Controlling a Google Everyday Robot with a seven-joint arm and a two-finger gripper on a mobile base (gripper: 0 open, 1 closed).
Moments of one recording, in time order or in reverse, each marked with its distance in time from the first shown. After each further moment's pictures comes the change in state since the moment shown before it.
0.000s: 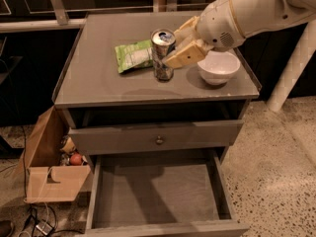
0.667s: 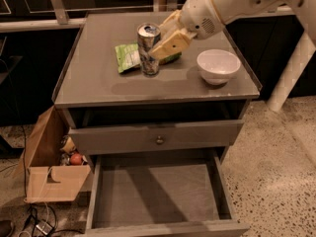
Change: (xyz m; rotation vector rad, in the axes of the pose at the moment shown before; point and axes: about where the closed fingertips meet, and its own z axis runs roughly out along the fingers) arm -0.014 -0.027 0.032 -0.112 -0.019 0.020
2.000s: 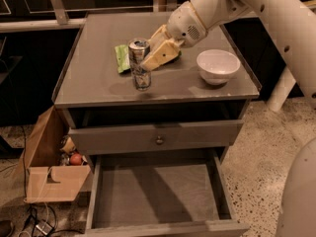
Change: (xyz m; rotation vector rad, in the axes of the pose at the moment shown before) arm 0.013 0.003 0.046 -0.196 0.009 0.049
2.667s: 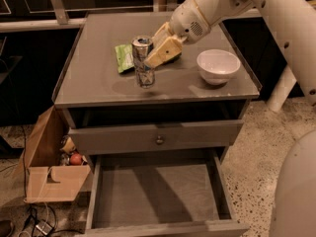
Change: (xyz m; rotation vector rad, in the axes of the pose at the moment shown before) arm 0.004 -0.007 -0.009 0.006 0.025 0.017
